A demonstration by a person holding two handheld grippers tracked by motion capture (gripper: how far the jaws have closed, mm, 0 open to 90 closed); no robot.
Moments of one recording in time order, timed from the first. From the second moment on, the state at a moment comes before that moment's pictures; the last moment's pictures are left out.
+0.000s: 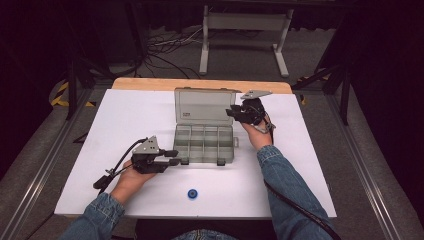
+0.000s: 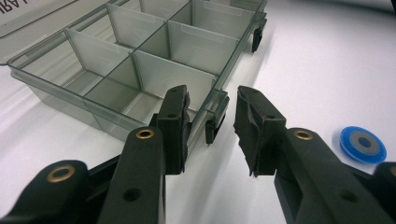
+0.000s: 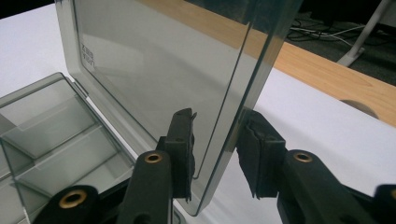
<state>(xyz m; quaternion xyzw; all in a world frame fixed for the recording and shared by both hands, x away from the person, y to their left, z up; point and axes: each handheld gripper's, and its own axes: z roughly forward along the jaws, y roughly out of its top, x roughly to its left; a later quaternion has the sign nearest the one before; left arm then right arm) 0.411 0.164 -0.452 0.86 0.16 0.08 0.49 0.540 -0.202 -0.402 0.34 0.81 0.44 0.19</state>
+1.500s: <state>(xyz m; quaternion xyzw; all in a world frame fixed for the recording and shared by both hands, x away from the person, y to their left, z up) 0.411 0.164 -0.452 0.85 0.17 0.07 0.49 0.556 -0.200 -0.434 0.39 0.80 0.43 0.14</state>
